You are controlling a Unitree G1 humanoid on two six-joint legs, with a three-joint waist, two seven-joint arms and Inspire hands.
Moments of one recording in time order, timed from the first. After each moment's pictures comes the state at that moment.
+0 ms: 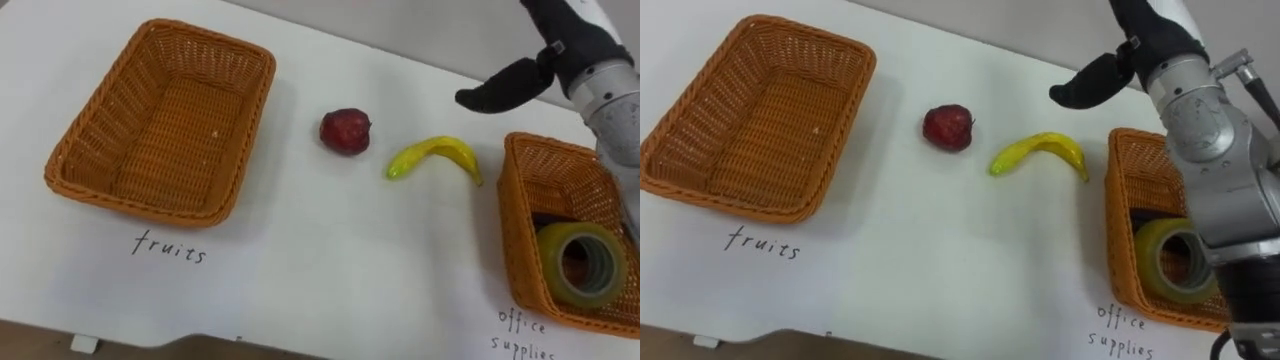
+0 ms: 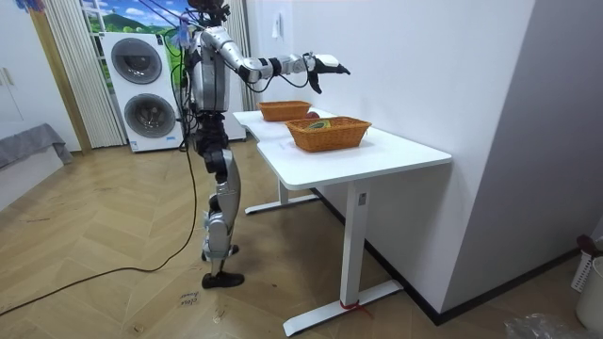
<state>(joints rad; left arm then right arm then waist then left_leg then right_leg) 0.22 0.31 0.13 0.92 0.25 0.12 0.12 -0.45 -0.66 0.10 0.09 -0.23 0.19 0.11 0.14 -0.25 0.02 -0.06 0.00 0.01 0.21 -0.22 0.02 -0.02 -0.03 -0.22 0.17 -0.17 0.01</state>
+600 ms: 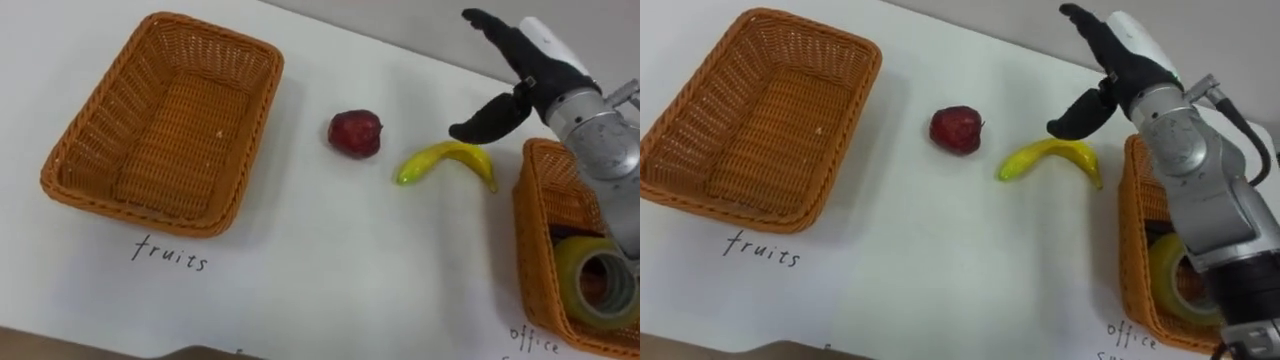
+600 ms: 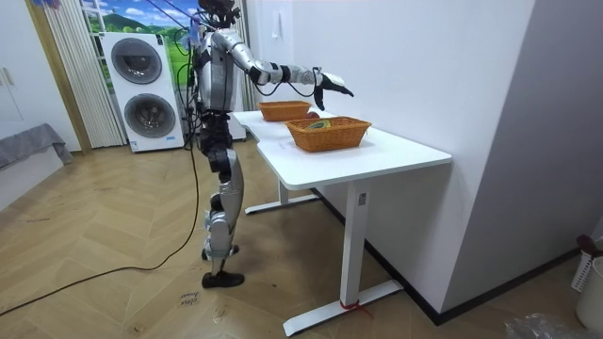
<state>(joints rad) 0.20 0.31 0.07 0.92 0.23 0.10 0.13 -0.45 -0.66 0.22 0.19 -0.25 0.17 0.15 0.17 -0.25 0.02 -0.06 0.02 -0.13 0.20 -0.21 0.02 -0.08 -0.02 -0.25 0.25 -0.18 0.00</state>
